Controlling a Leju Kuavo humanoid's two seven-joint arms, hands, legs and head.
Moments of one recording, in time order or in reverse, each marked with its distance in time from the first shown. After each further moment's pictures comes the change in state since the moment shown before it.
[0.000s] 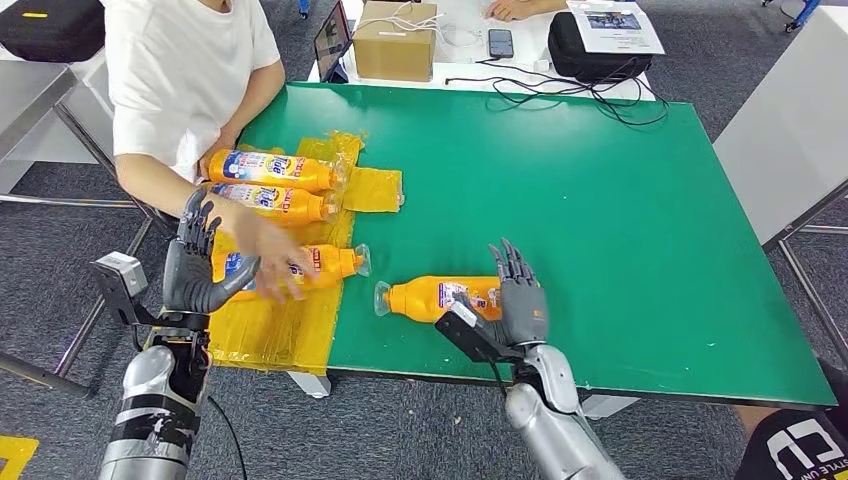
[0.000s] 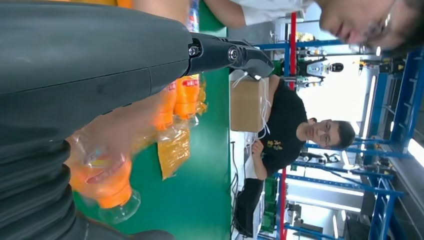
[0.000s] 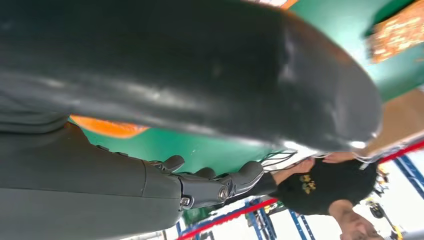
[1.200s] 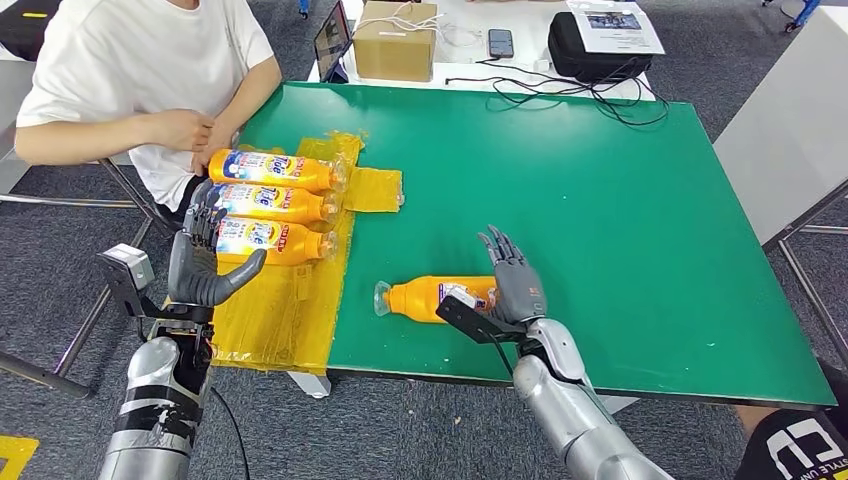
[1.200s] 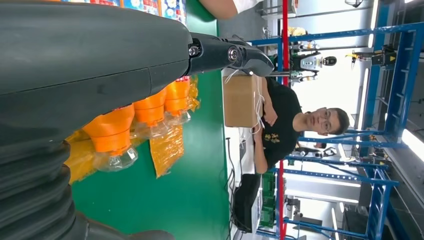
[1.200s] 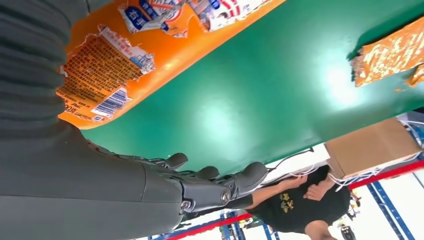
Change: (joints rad) left arm -0.028 -0.004 -0.006 0.017 -0.034 -0.012 -0.018; right arm -0.119 -0.011 0.012 0.132 -0.006 0.122 -0.082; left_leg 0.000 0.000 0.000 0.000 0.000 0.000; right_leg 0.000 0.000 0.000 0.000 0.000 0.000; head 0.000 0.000
